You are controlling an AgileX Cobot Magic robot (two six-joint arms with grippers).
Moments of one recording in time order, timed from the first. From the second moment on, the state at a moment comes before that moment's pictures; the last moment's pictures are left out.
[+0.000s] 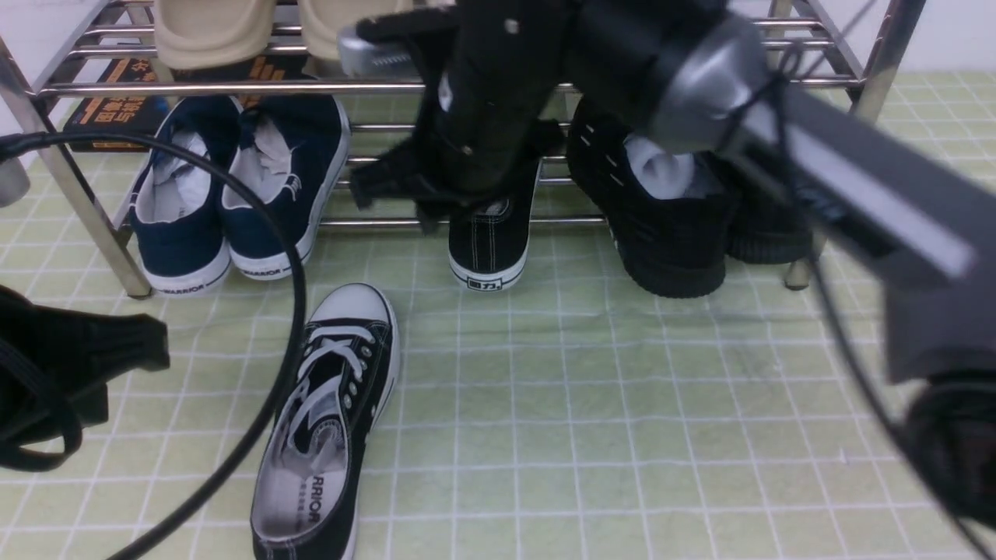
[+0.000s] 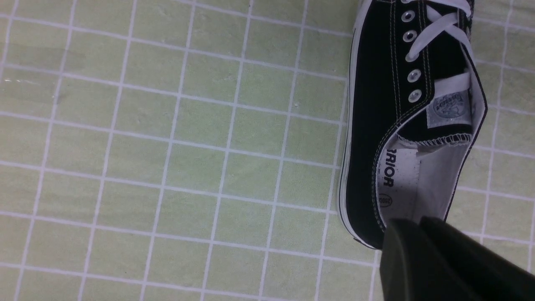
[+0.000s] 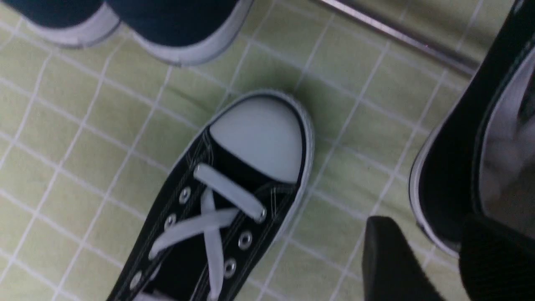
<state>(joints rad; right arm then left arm) 0.77 2.30 -2.49 -0.03 1.24 0.35 -0.41 0.95 -0.99 0.20 1.14 -0.60</state>
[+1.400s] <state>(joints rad) 0.98 2.17 -2.36 -0.13 1.27 0.45 -0.41 0.95 -0.99 0.24 1.17 -0.60</state>
